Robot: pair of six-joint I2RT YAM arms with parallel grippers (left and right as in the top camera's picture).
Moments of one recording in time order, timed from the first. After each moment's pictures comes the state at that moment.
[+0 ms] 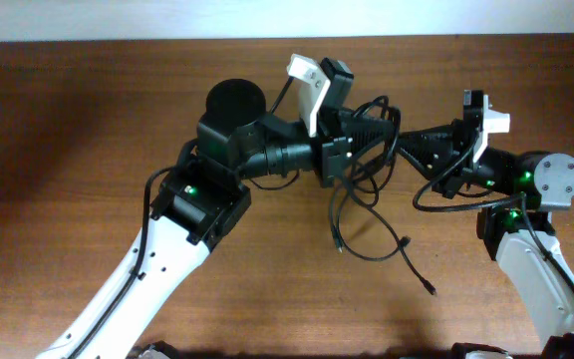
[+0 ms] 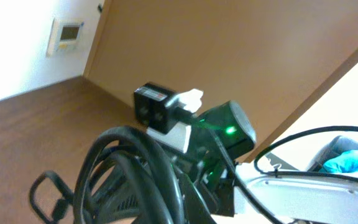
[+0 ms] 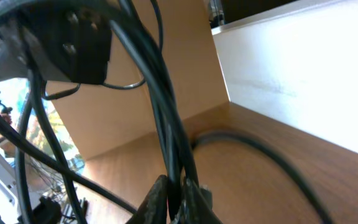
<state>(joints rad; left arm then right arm) -0.57 1.37 1.36 -0.05 0.76 -0.42 -0.11 1.35 0.71 1.04 -1.36 0.70</state>
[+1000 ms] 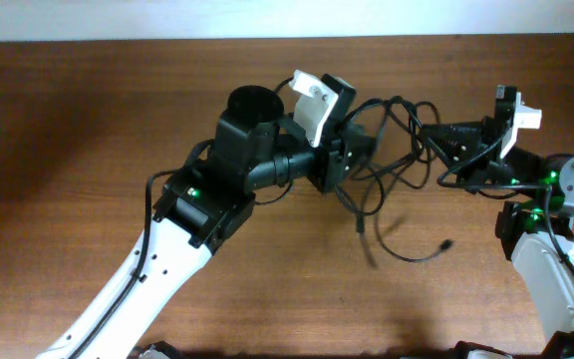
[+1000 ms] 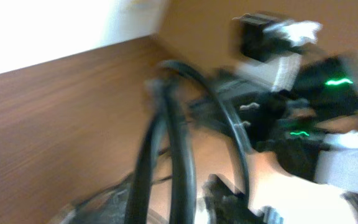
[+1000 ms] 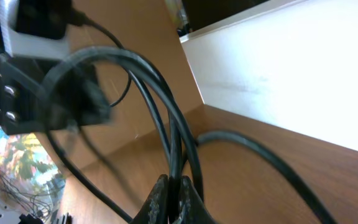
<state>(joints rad) -0.60 1.37 1.37 -0.35 0.49 -0.25 -0.25 1.35 0.71 1.02 -1.37 0.75</state>
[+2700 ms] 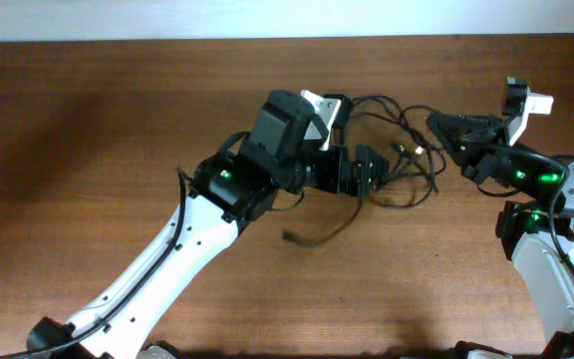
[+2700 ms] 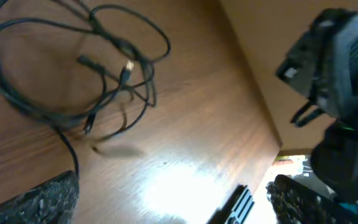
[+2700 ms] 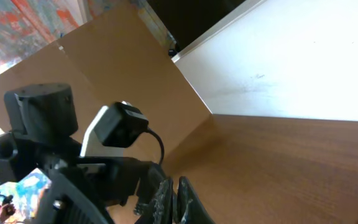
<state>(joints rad) -0.62 1.50 1.37 -0.51 0.47 -0.52 -0.25 1.35 0.71 1.05 -1.27 1.04</state>
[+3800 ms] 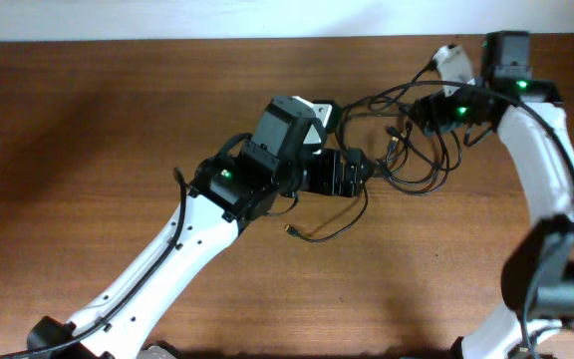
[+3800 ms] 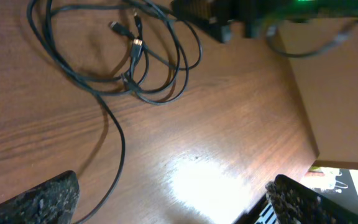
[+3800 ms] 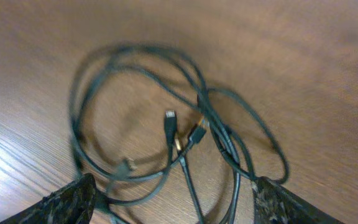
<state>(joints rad) -0.62 1.50 1.37 -0.62 0.35 -0.52 -0.06 1.90 1.60 -0.77 -0.32 -0.43</state>
